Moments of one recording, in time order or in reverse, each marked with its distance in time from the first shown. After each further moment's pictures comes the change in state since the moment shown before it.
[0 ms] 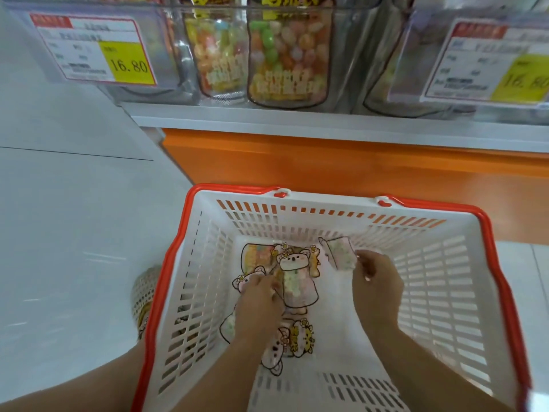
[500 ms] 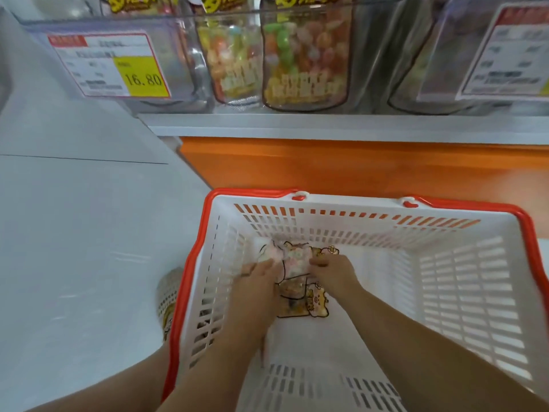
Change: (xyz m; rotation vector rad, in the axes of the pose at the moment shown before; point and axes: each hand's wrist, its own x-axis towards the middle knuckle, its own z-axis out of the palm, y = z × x) left_hand 0.011 -0.009 -0.057 0.401 0.011 0.192; right_hand 0.012 -0.033 0.085 -0.005 -0.757 0.352
